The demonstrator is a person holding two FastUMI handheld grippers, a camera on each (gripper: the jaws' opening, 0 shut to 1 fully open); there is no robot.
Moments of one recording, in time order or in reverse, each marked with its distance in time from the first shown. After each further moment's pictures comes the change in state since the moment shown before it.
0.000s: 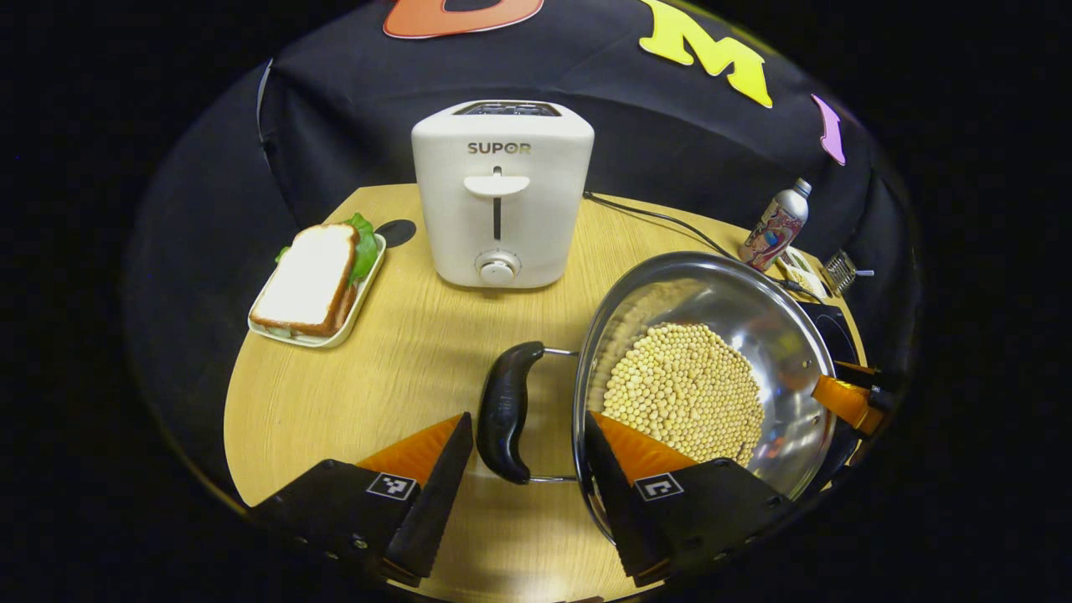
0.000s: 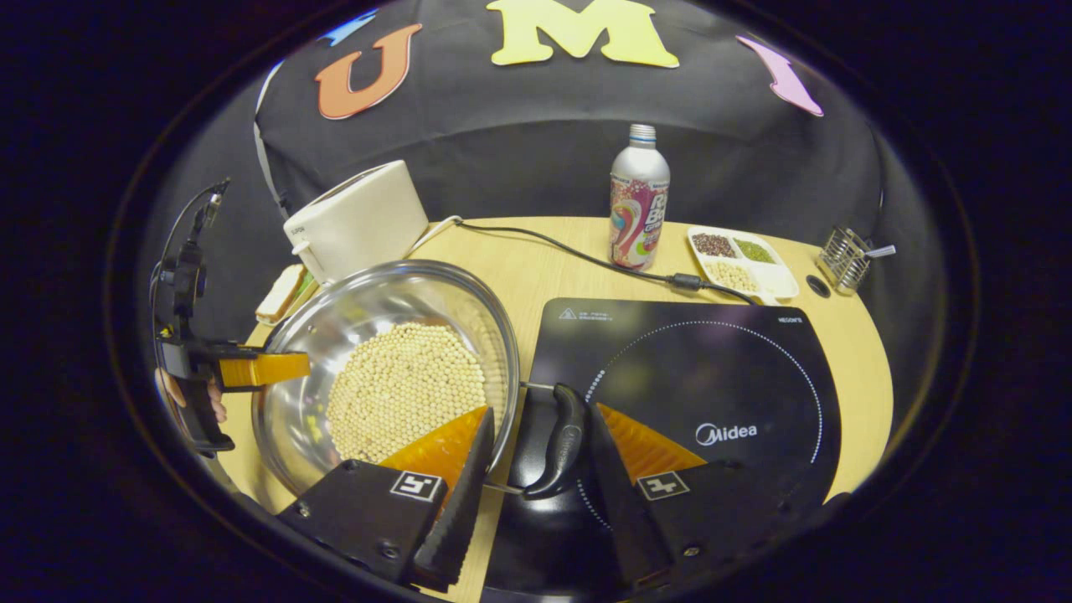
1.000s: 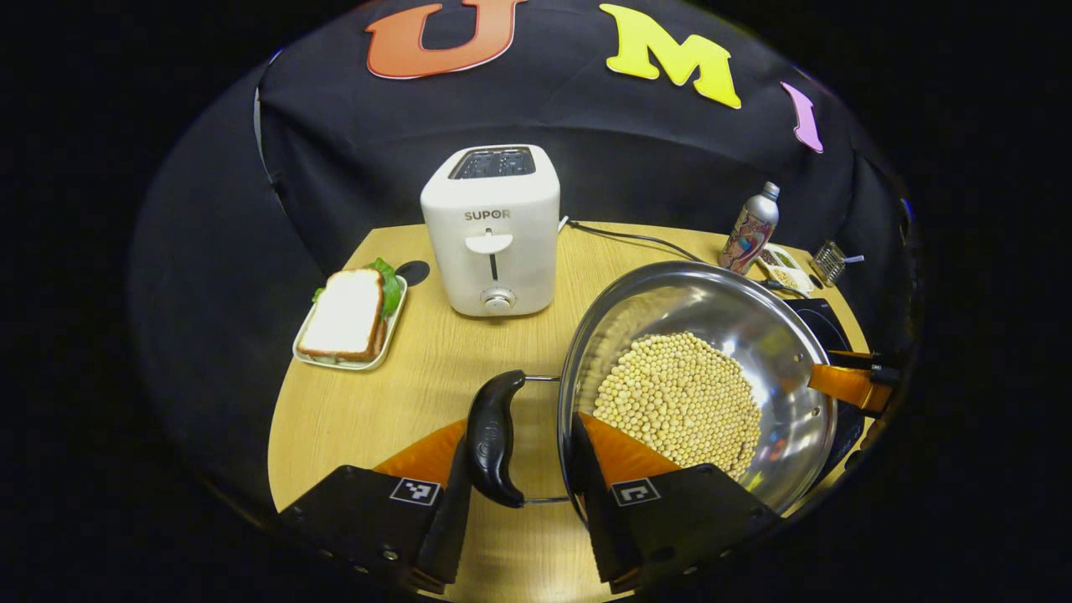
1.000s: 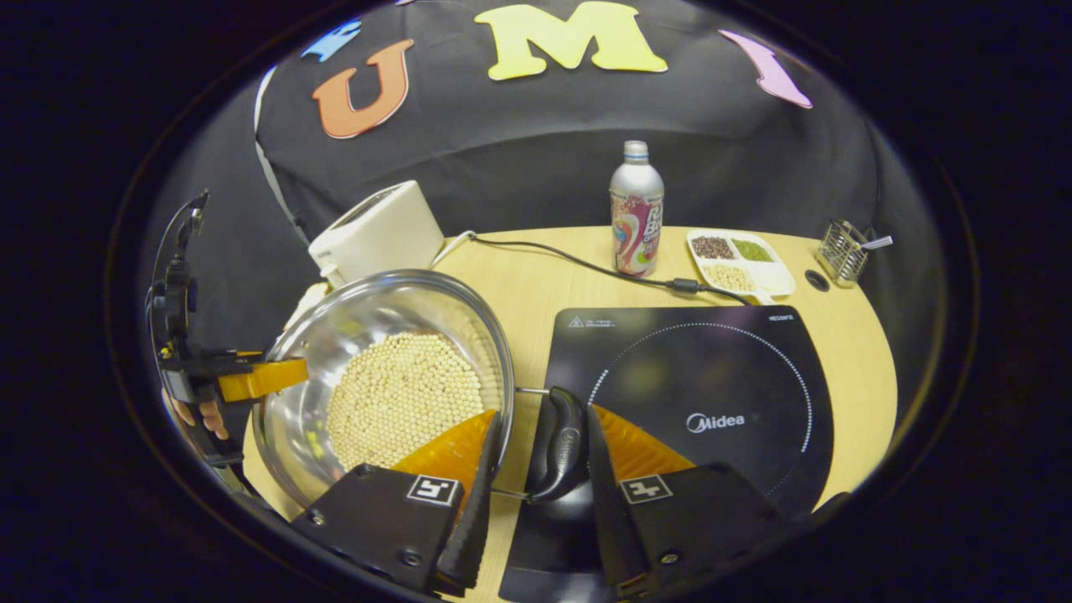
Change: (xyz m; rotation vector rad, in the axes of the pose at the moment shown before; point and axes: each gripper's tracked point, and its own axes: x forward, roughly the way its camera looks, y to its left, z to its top) left arm -0.074 -0.009 0.018 0.077 -0.090 0.053; right arm -0.050 0.009 0.012 0.040 -0.022 0.071
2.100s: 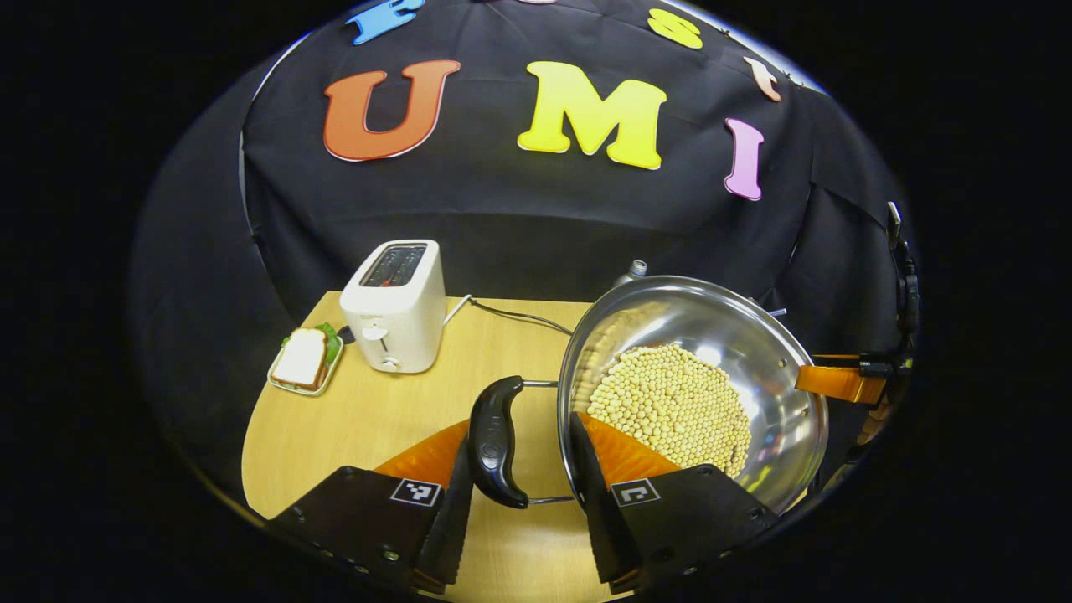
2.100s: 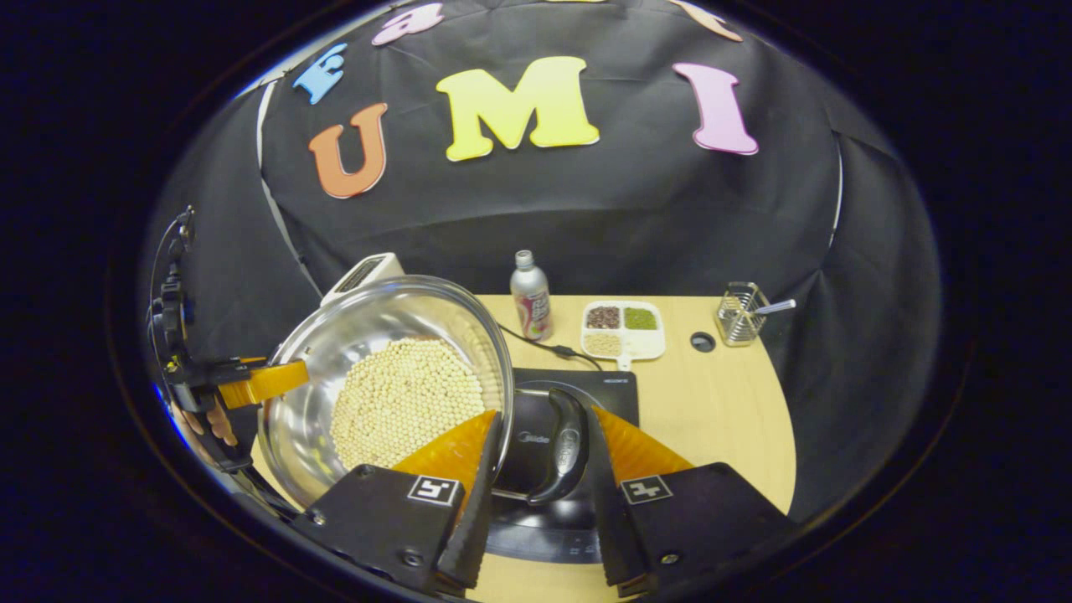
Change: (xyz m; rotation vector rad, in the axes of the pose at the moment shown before) left arm -0.101 -0.177 0.073 -0.027 -0.168 -0.121; right arm -0.161 -0.146 0.071 -0.024 -0.110 -0.051
